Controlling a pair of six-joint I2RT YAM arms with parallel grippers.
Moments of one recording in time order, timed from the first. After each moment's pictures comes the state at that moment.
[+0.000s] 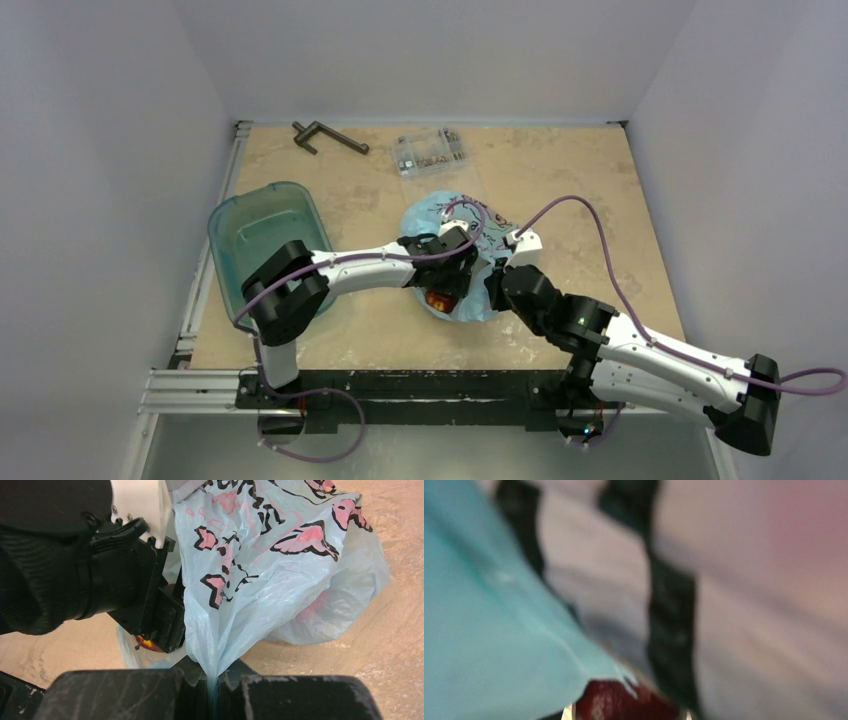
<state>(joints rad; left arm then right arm) -1.00 1.83 1.23 -0.45 -0.23 -0.67 1.03 0.80 0.62 -0.42 0.55 0.60</state>
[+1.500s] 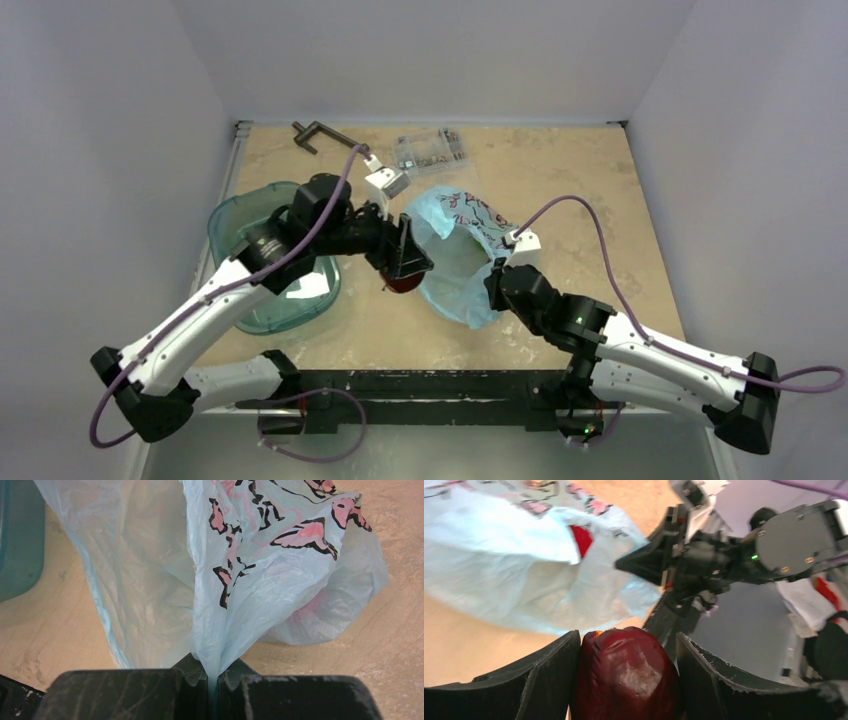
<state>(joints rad) -0.78 1.13 1.25 -0.58 0.44 -0.39 1.03 0.81 0.61 -0.42 0.56 0.60</state>
